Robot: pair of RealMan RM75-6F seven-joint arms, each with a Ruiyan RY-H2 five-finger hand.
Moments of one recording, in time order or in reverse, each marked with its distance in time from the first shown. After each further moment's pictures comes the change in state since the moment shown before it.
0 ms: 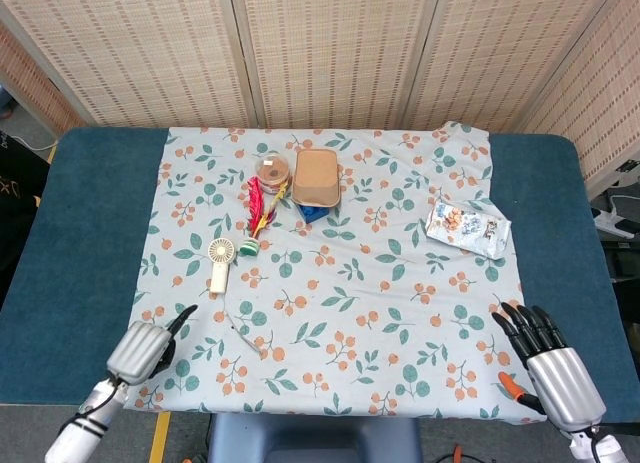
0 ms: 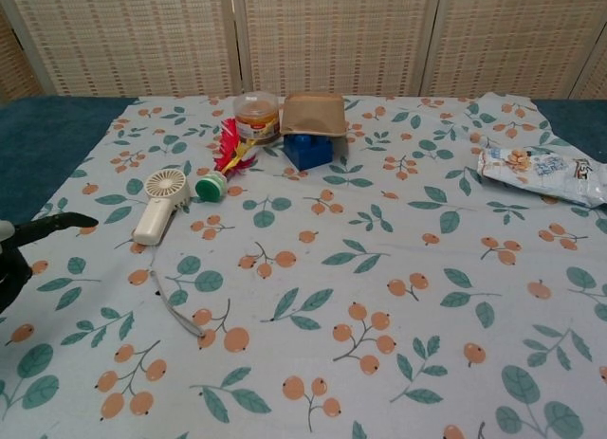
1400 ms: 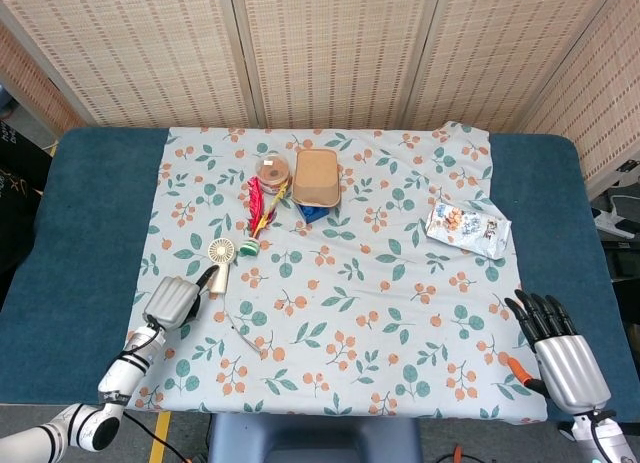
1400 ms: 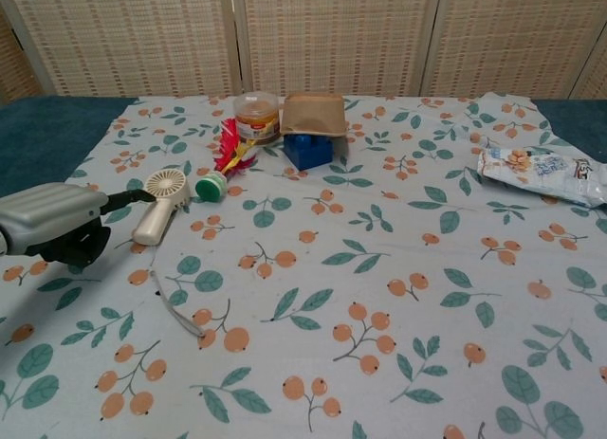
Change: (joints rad) left arm -0.236 -0.195 -0.060 0.286 -0.238 -0.140 0.039; right arm 0.025 -0.007 0.035 -0.007 0.117 -0.040 -0.033
